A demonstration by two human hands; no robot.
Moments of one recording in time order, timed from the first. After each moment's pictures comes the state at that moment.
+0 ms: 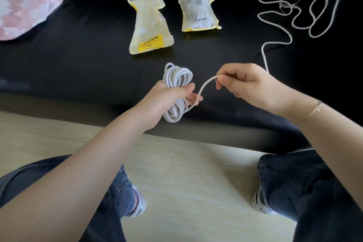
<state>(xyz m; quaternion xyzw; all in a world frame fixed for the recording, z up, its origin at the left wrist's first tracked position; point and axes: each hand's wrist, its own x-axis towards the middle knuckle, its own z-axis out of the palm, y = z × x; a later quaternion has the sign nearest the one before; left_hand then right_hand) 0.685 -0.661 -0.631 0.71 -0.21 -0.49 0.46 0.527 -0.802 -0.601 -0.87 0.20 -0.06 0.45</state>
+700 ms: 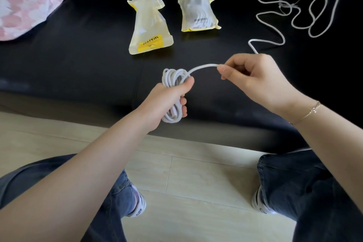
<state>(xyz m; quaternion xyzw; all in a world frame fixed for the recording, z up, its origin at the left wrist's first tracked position) 0.683 -0.663 -0.633 0.71 -0.12 -0.50 0.48 0.527 -0.800 -0.599 -0.86 0.26 -0.17 0.40</state>
